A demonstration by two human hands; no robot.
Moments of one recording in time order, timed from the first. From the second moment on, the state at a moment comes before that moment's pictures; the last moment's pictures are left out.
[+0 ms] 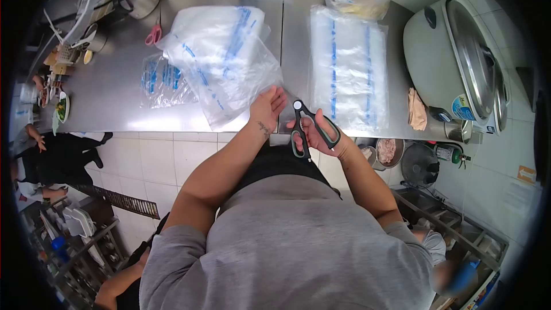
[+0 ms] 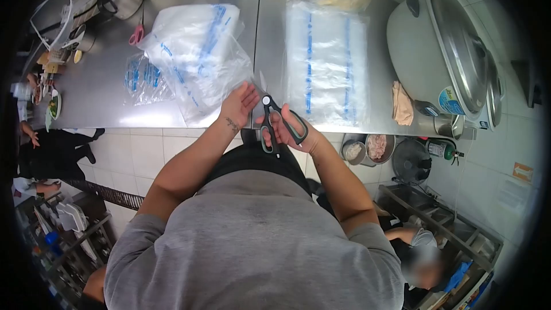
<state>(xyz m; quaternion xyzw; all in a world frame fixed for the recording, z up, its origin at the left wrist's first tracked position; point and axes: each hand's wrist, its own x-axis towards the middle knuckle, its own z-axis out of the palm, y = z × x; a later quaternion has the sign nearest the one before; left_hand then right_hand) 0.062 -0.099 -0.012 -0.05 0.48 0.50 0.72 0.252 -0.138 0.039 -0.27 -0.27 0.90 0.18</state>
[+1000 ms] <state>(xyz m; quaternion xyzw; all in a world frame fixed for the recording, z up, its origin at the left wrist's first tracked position) 0.034 -0.098 0.022 0.79 0.52 0.31 0.09 0.246 -0.153 0.051 -0.45 -0.30 0.80 0.26</state>
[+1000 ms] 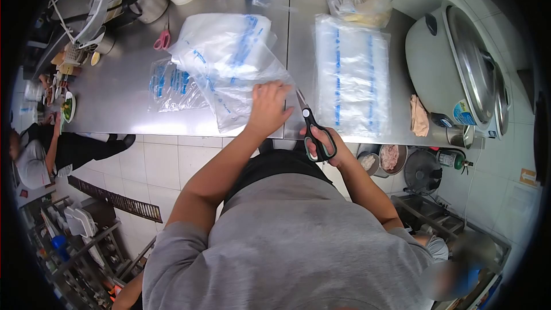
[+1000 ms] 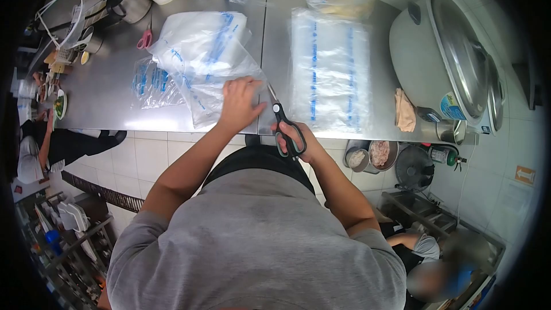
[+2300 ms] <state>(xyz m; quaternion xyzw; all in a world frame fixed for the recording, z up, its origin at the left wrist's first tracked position) -0.075 -0.137 -0.027 0.69 0.70 0.14 0.04 0.253 -0.147 0.027 -0.32 -0.26 0.86 0.30</state>
